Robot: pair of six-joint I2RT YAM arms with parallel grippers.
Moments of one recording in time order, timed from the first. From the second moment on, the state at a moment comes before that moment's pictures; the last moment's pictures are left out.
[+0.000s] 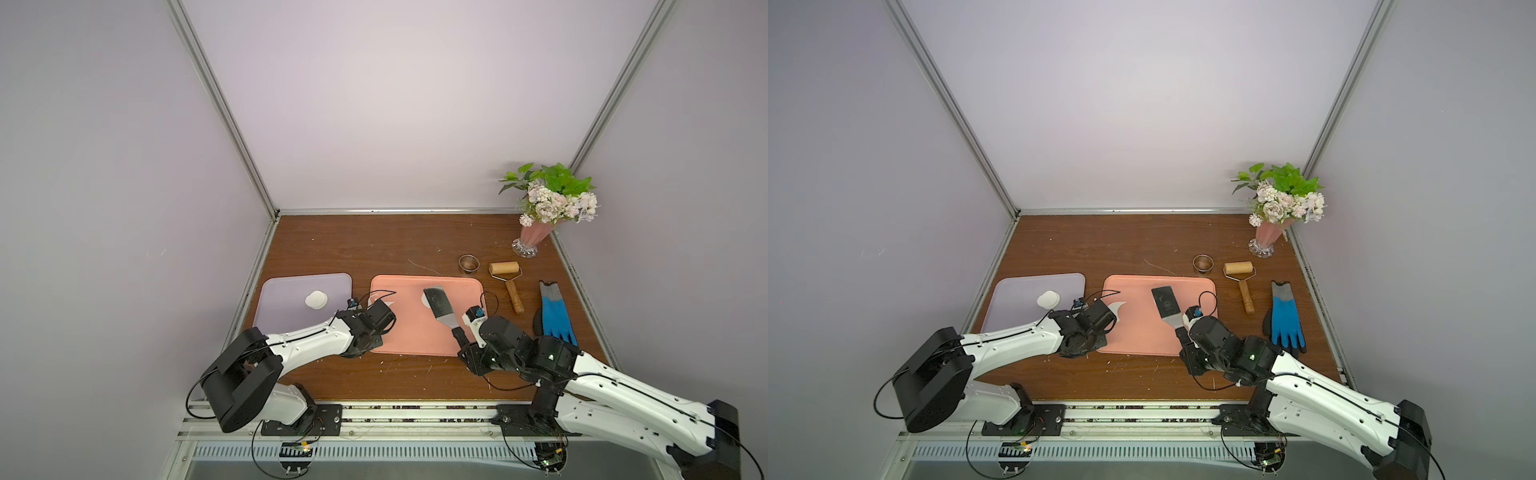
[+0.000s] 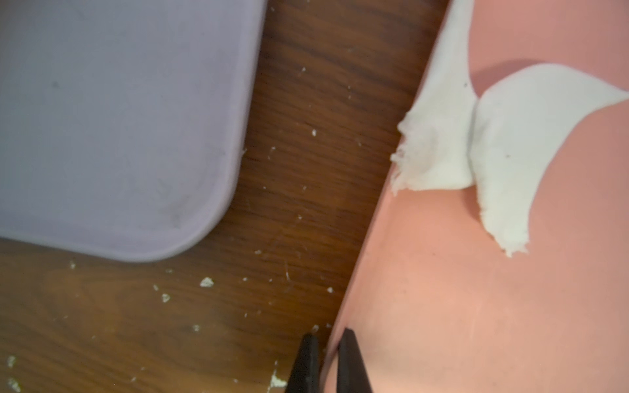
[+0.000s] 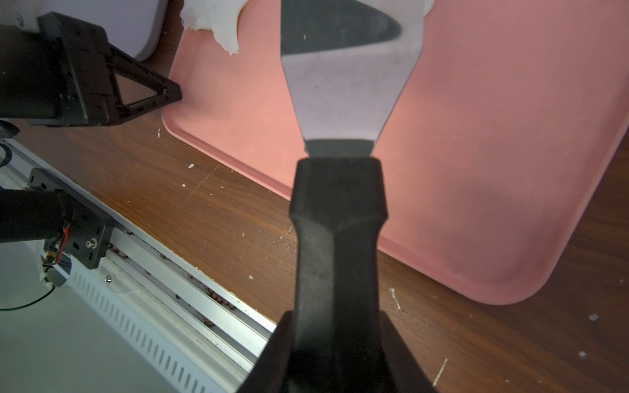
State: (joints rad) left arm -0.81 1.40 0.67 -0.60 -0.24 -1.09; right arm 1.00 0.83 0.65 -0.78 0.06 0.63
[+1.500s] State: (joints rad) left arm -0.86 1.39 0.66 -0.56 -0.22 -1.05; right arm 0.80 1.29 0.94 -1.11 -0.07 0.42
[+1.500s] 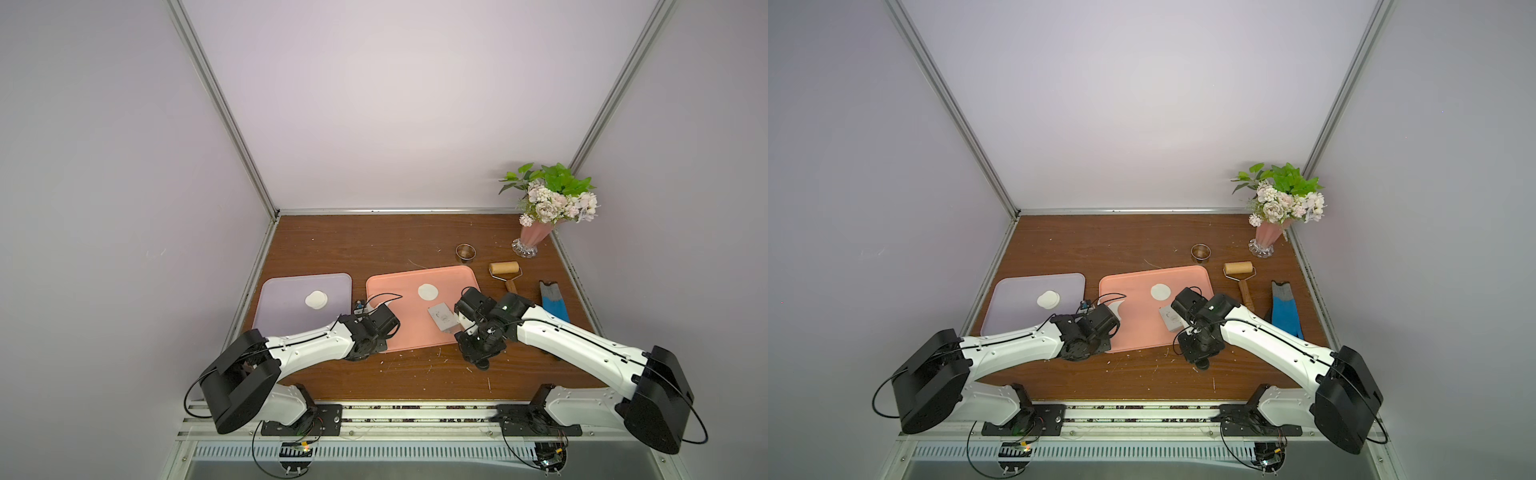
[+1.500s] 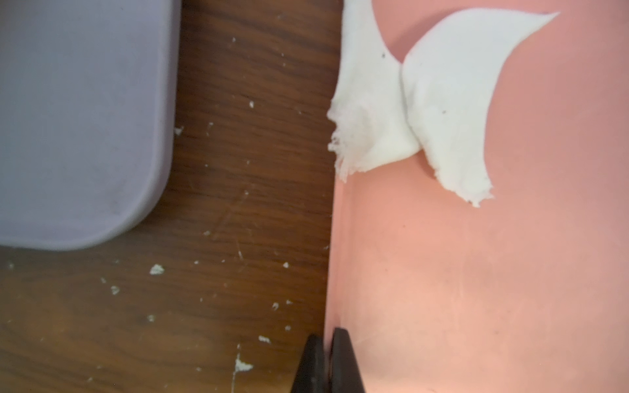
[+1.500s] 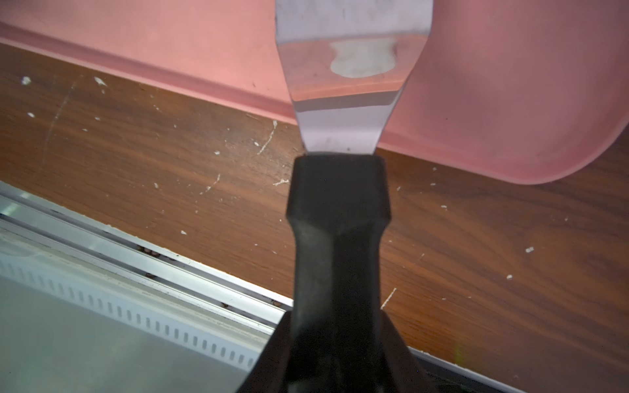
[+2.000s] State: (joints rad) left arm -0.87 1.38 0.66 -0.56 -0.22 -1.04; right arm 0.73 1.41 1.00 -1.11 -0.14 0.31
